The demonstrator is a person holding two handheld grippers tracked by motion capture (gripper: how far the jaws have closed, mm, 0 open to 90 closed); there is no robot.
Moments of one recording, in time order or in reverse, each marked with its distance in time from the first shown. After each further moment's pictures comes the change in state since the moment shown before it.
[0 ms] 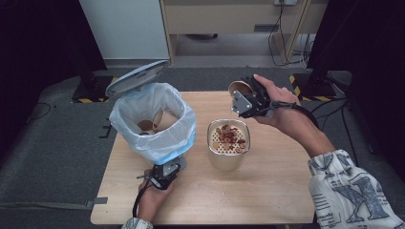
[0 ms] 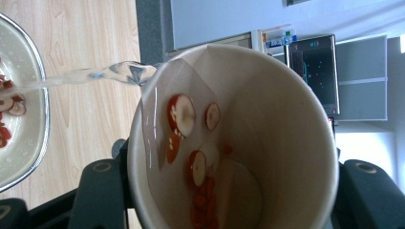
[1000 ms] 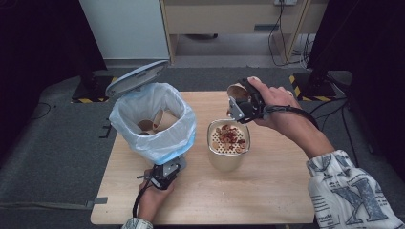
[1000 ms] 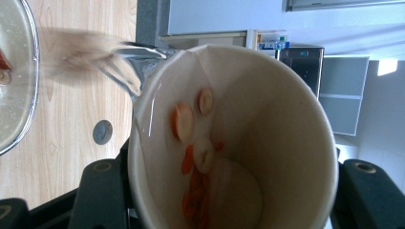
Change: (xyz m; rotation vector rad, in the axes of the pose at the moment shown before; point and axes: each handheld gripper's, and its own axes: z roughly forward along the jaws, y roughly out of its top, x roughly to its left) left arm 0.000 0.000 0.000 0.000 0.000 -0.001; right arm 0.010 0.010 0.001 0.042 -0.041 -0.172
